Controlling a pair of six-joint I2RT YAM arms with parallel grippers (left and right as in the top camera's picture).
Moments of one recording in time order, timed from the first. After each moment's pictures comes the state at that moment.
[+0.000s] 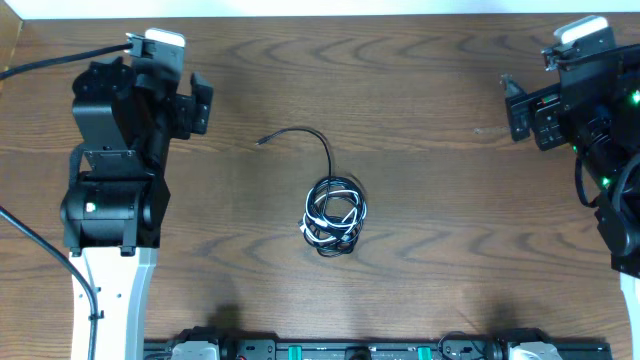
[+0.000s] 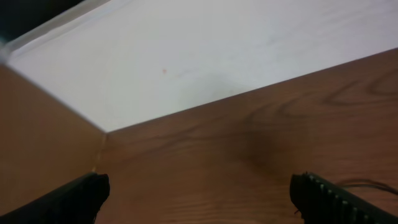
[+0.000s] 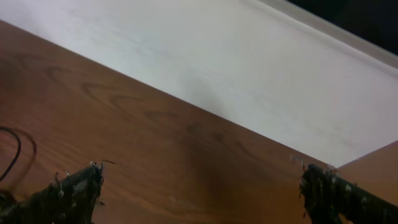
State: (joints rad) left arm -0.01 1.16 1.34 -0.58 -0.10 0.36; right arm 0.09 1.15 1.55 -0.80 -0.03 -0.35
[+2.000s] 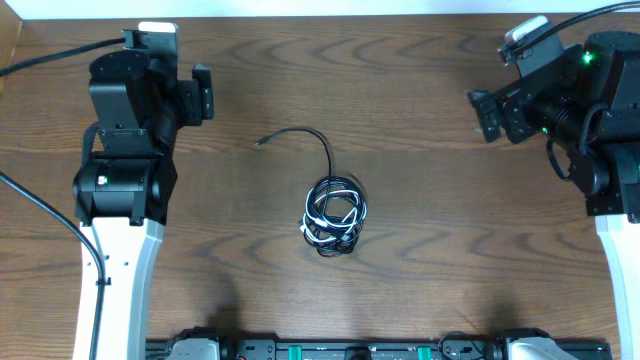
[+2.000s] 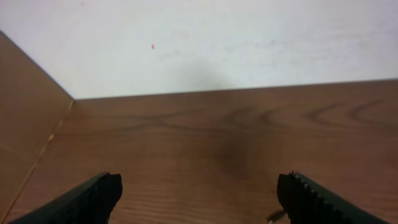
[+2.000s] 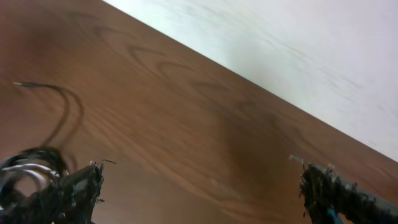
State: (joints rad) left arm -0.02 1.25 1.34 -0.55 -0.12 0.12; right arm 0.09 1.30 1.55 -0.86 -0.19 -0.37
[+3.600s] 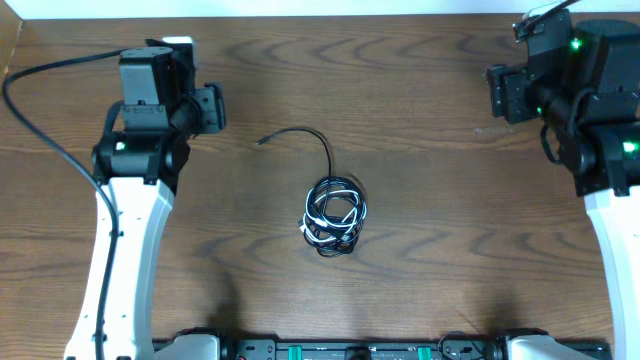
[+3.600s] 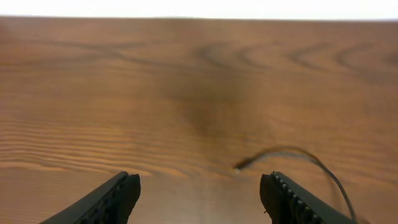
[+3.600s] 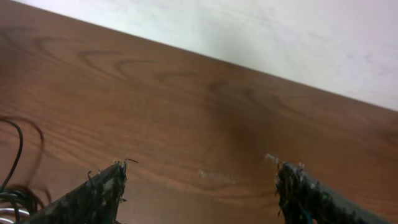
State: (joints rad) left arm -0.02 1.39 1.34 -0.70 -0.02 -0.02; right arm 0.09 1.37 1.55 -0.81 -0.01 -0.18
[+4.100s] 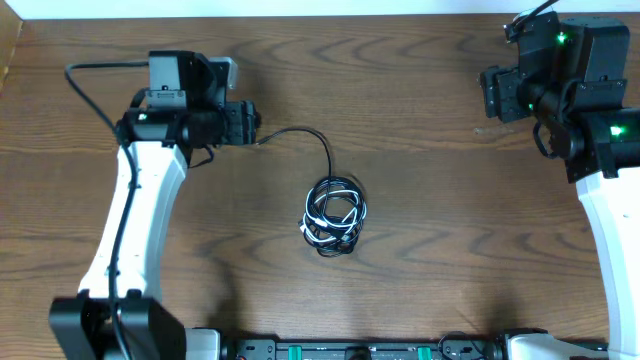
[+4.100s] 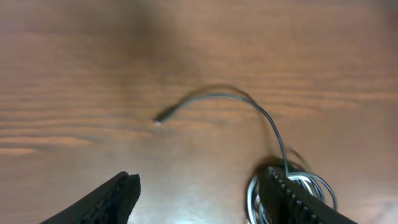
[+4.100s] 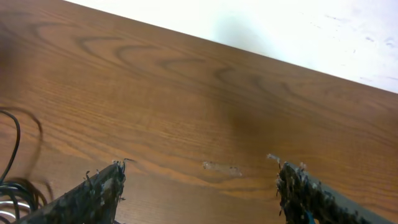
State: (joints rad) left arm -0.02 1.57 1.34 -0.81 0.32 -0.01; right arm 0.09 1.42 1.55 -0.82 -0.01 -0.16
